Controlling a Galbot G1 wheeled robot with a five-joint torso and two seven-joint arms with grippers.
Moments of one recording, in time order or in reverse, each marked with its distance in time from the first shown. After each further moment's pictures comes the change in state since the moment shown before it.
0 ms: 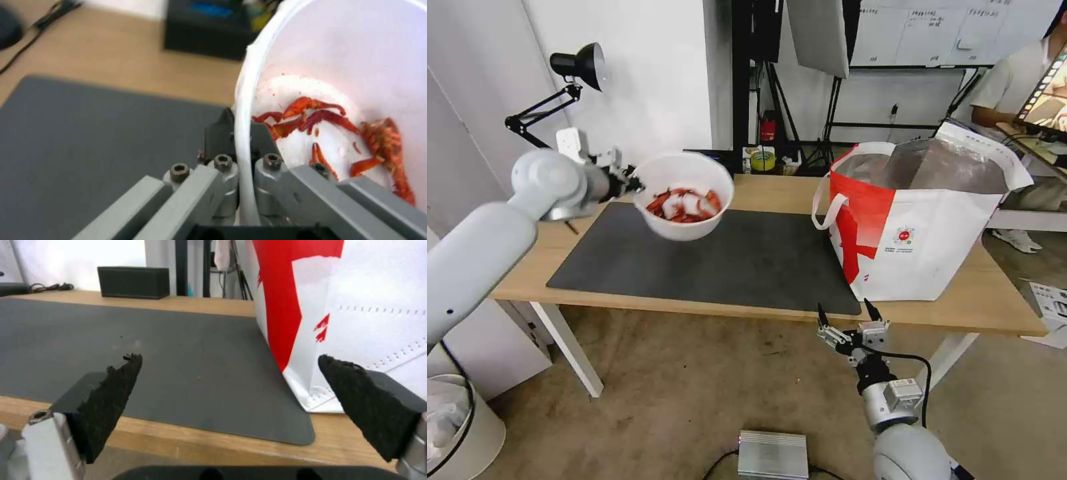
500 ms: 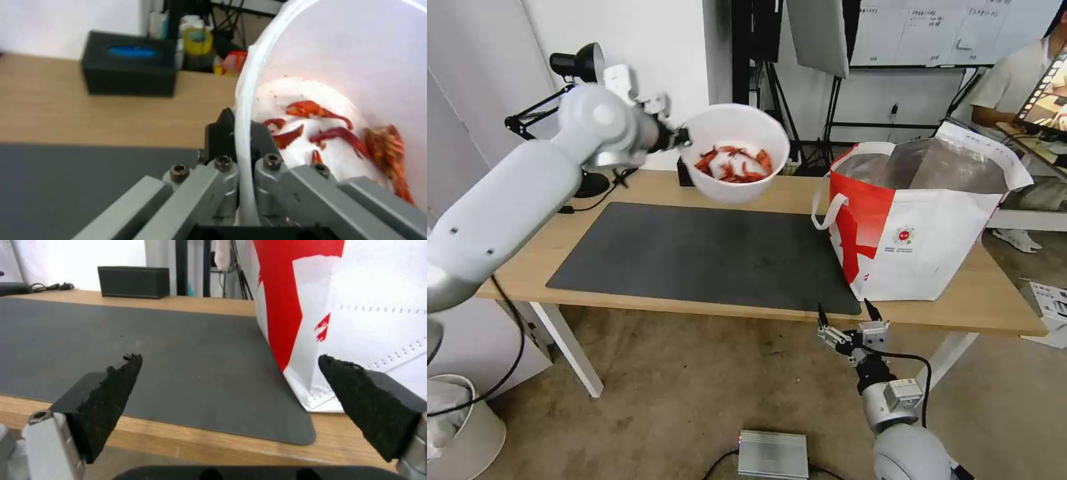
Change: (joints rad) left arm -0.277 -0.238 0.172 0.150 -0.086 -0.018 -0.078; right arm 0.000 0.000 0.000 0.000 0.000 0.000 0.000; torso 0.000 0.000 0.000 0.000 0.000
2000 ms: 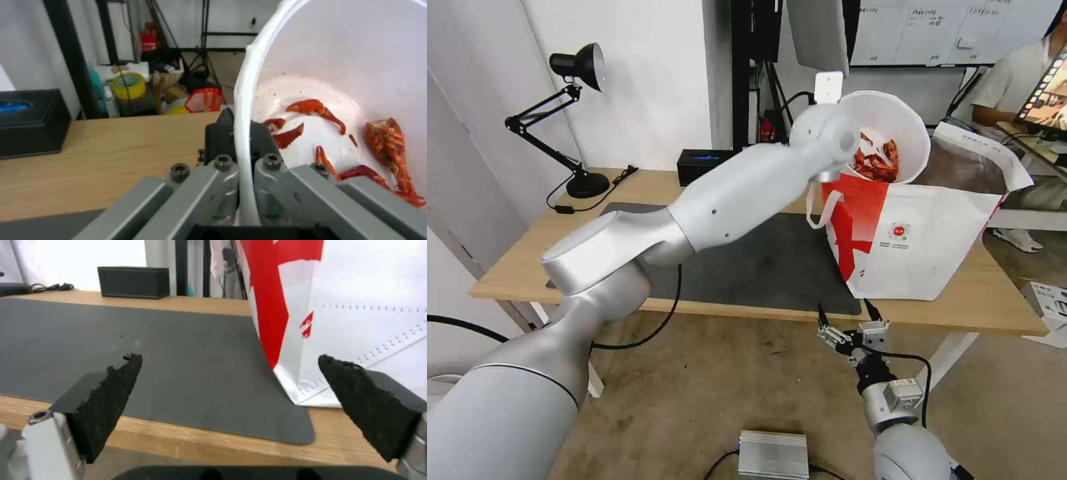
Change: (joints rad) left arm 0.003 -0.569 0.189 0.286 0.393 -0.267 -0.061; right arm 0.000 0.000 0.000 0.000 0.000 0.000 0.000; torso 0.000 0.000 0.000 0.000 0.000
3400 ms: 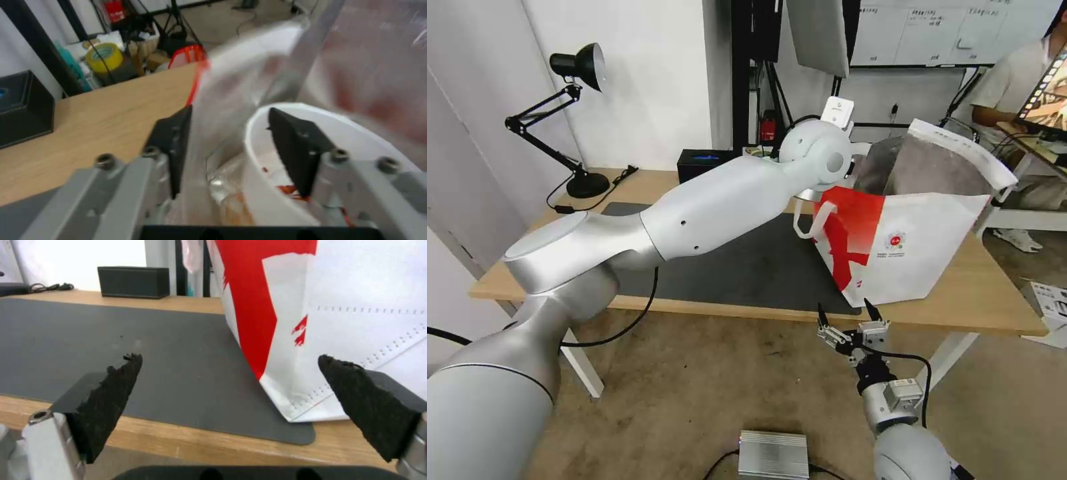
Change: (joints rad) left arm -0.023 0.099 0.040 -0.159 -0.110 0.217 0.029; right arm 0.000 0.000 0.000 0.000 0.000 0.000 0.000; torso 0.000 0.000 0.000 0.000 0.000
